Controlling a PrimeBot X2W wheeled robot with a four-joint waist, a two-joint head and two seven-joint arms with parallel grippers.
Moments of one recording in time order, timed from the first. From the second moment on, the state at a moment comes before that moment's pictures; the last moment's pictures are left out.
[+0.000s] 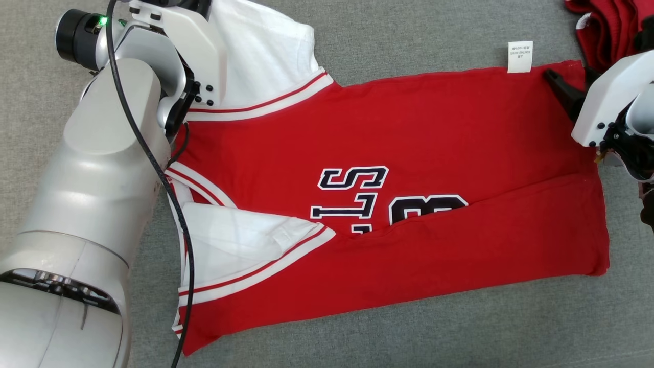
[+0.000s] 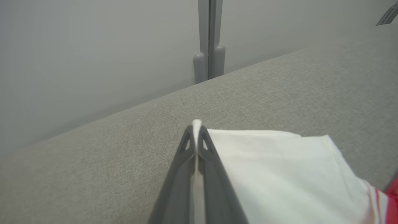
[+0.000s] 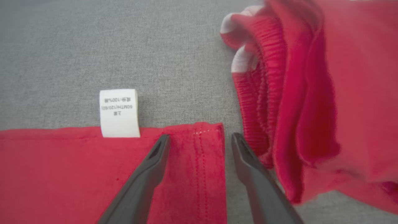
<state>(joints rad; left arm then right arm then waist) -1.23 0.10 -0.56 1.10 -0.43 -0.09 -0.01 -0.92 -0.38 0.34 0.67 0.64 0.13 0.44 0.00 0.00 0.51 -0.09</state>
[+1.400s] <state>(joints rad) -0.88 0.27 -0.58 0.58 -0.47 -0.04 -0.19 -0.91 -0.51 0.57 0.77 0.77 0.13 -0.14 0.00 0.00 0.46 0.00</state>
